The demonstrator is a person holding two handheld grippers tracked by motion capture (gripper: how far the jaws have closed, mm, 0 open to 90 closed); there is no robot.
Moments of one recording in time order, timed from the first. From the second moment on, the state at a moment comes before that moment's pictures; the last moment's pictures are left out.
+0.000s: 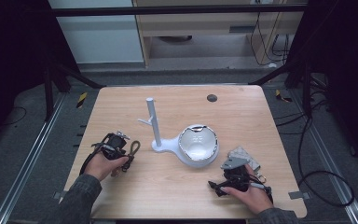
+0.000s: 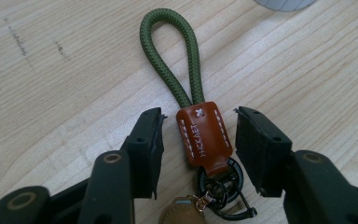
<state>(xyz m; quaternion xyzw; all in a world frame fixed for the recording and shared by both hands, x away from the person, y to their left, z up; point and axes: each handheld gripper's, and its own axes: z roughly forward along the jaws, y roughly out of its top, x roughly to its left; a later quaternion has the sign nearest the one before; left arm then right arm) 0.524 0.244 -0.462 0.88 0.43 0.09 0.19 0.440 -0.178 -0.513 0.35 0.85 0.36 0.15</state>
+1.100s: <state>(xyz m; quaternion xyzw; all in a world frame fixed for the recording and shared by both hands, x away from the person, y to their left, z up) 0.534 0.233 -0.466 0.88 0.45 0.08 0.15 0.438 -0.179 -0.513 0.34 0.85 0.36 0.15</state>
